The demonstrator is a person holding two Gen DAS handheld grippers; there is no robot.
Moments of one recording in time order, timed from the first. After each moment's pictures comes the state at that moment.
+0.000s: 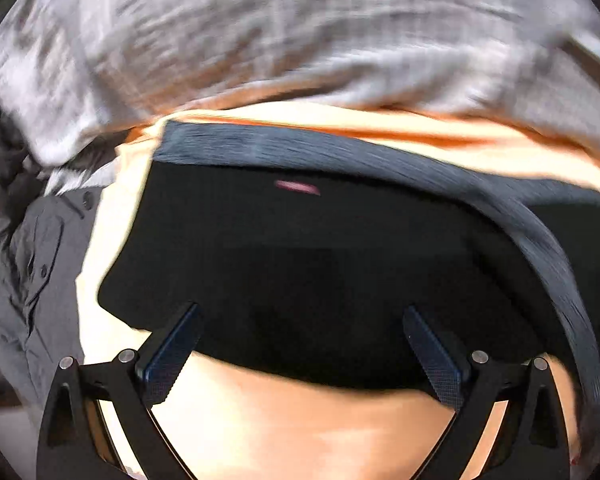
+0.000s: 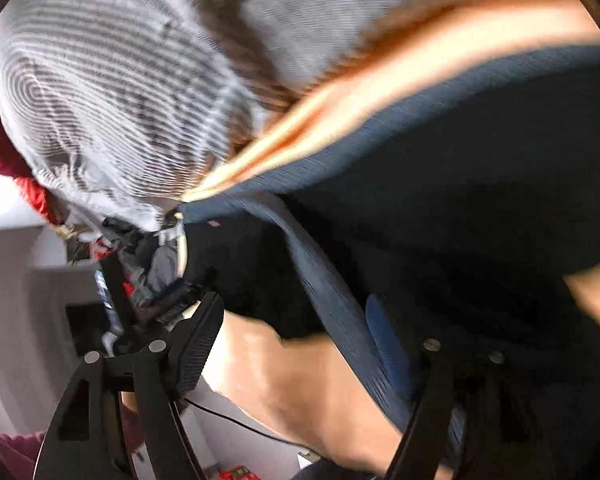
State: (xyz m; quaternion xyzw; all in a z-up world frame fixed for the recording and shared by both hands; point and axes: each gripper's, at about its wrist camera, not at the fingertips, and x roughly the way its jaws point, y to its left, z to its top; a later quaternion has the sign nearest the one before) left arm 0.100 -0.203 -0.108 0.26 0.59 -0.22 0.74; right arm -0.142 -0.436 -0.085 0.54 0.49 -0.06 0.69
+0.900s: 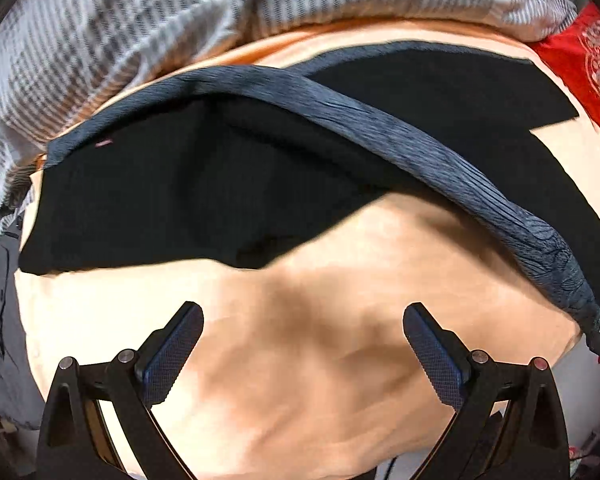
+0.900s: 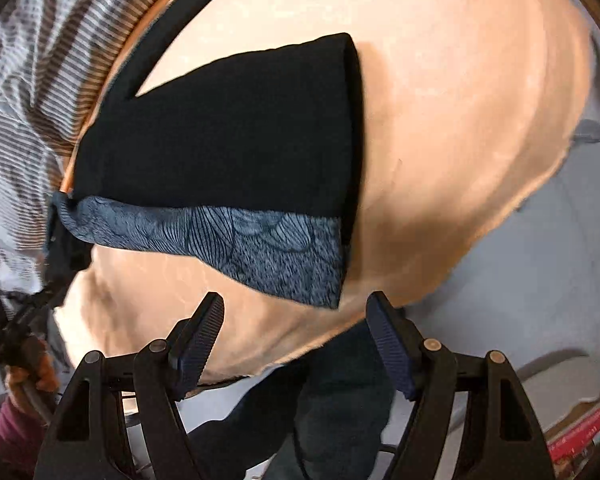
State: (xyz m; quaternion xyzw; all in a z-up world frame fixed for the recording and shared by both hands) left arm -0.074 -0.239 -0.107 0.32 0.57 -0.35 0.68; right arm -0.494 -0.411 -0.121 0.55 0.46 -0.33 0.62
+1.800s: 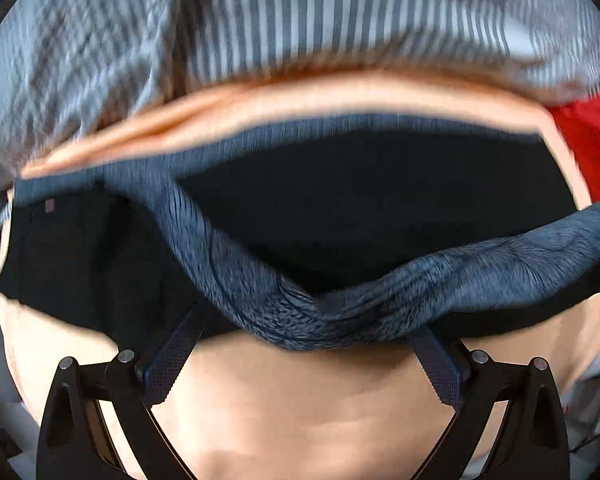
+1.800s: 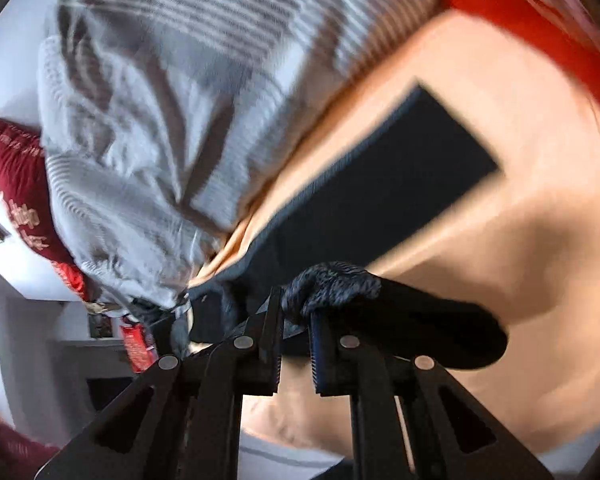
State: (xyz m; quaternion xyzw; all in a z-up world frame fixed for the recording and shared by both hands) left arm -0.053 -0.404 -0.091 0.25 0.60 -0.31 0.70; right arm -0.372 -0.658 -0.021 0.57 0.37 -0.14 0.72
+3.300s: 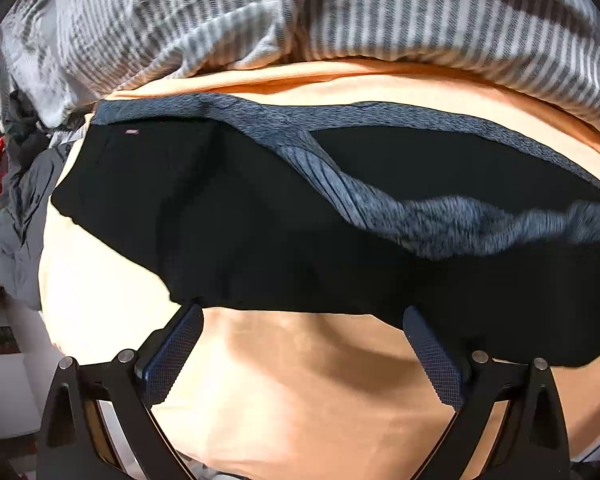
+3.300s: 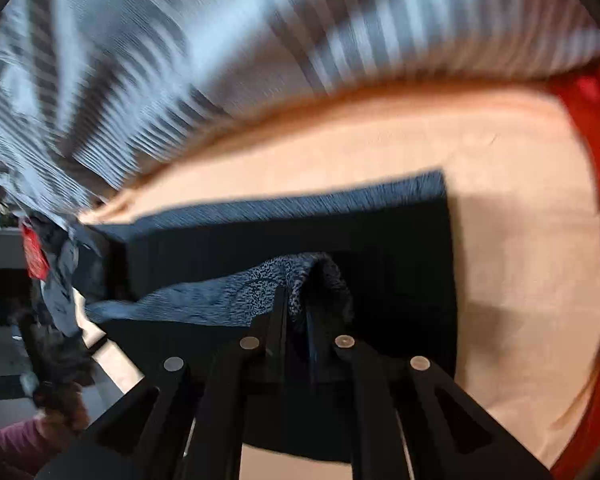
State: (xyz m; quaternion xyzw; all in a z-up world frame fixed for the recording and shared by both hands) left arm -0.061 -0.360 -0.102 0.24 0.62 -0.13 0.73; right arm -0.261 -0.732 -0.092 0.40 0.55 -0.11 0.72
